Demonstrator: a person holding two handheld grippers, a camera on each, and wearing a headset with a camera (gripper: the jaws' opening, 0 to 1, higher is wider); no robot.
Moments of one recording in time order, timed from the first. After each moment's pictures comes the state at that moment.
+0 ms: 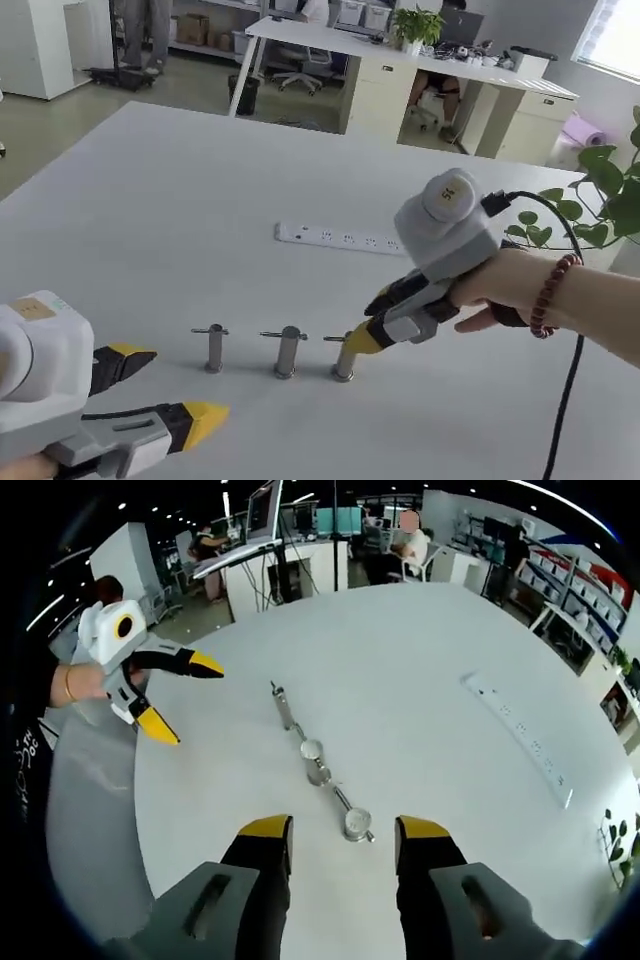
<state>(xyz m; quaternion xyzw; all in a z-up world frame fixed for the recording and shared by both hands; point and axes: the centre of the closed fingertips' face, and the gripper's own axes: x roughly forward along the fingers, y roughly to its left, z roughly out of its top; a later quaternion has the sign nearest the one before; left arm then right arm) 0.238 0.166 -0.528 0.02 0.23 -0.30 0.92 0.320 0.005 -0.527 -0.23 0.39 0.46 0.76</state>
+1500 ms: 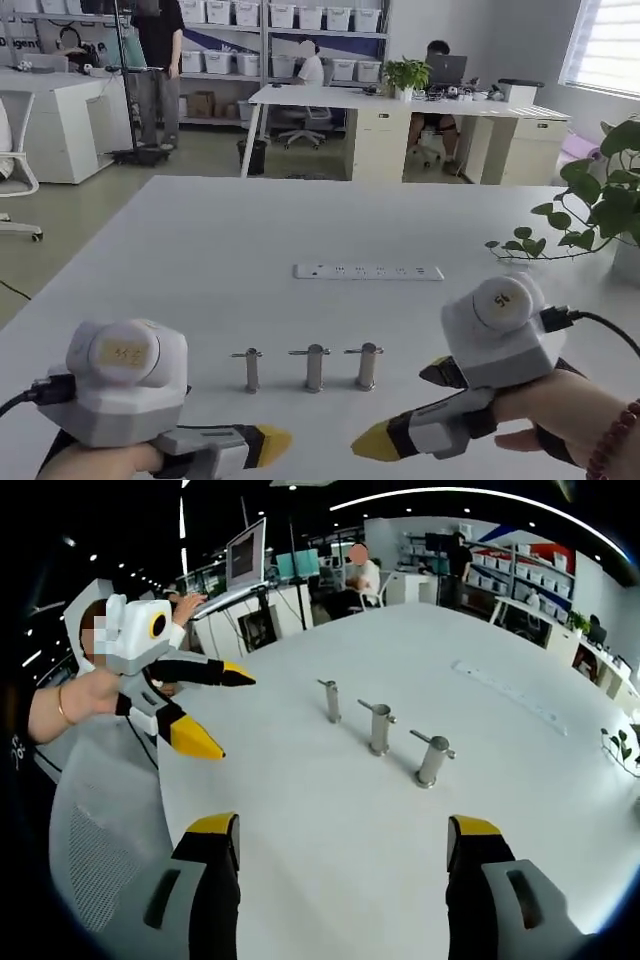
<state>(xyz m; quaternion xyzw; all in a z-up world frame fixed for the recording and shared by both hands) 0.211 0.157 -0.526 0.01 0.28 -0.26 0.92 0.208 0.011 -0.533 -0.14 0.35 0.41 0.83</state>
